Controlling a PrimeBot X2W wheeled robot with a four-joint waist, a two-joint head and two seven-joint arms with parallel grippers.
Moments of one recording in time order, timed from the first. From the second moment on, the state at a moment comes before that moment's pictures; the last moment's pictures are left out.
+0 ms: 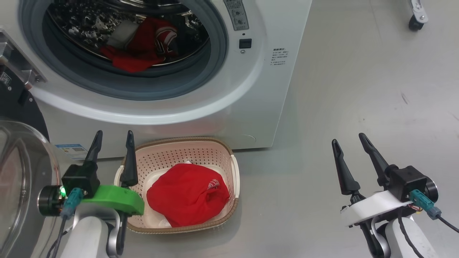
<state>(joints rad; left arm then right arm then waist) -0.25 0.06 -0.17 0.33 -0.31 0.04 -0.26 -0.09 -0.08 0.14 0.18 0.22 0.12 -0.25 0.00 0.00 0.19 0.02</state>
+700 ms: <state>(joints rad) 0.01 0.06 -0.19 0.15 -0.27 0.06 -0.26 0.04 -0.08 0.14 0.18 0.21 0.10 -0.25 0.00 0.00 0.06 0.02</state>
